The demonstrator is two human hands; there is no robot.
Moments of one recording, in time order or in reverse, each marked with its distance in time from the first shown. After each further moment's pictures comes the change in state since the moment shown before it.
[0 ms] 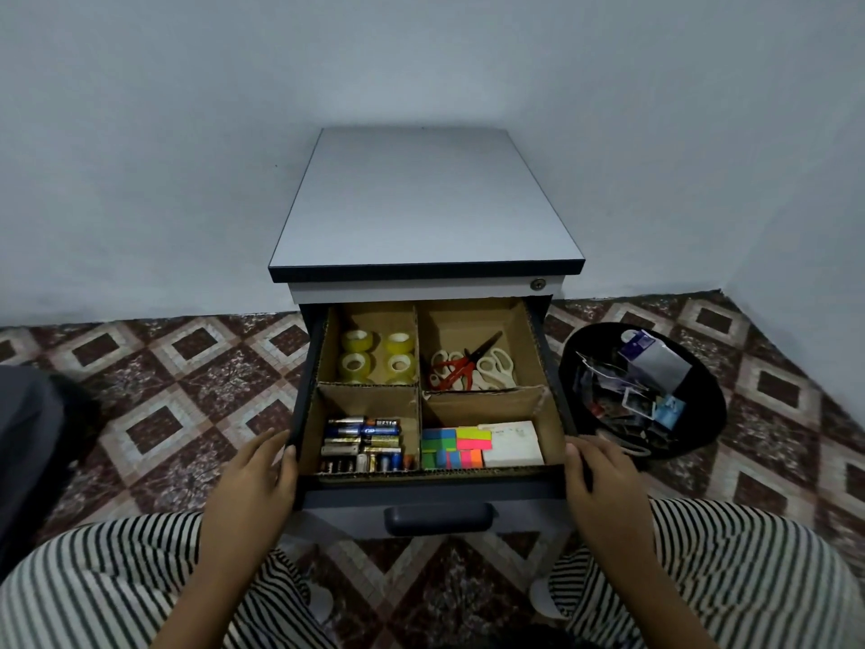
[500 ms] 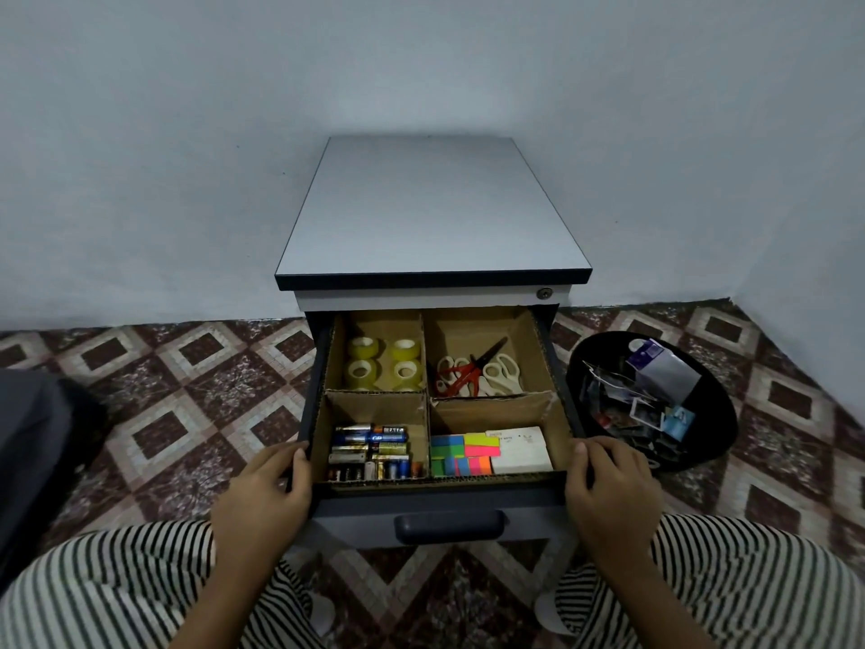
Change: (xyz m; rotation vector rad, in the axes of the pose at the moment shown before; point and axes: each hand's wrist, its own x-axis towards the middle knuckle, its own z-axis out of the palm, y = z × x) left_hand 0.002 0.008 0.008 0.029 0.132 -0.026; right_hand 0.012 -0.003 0.012 -0.170 0.197 0.011
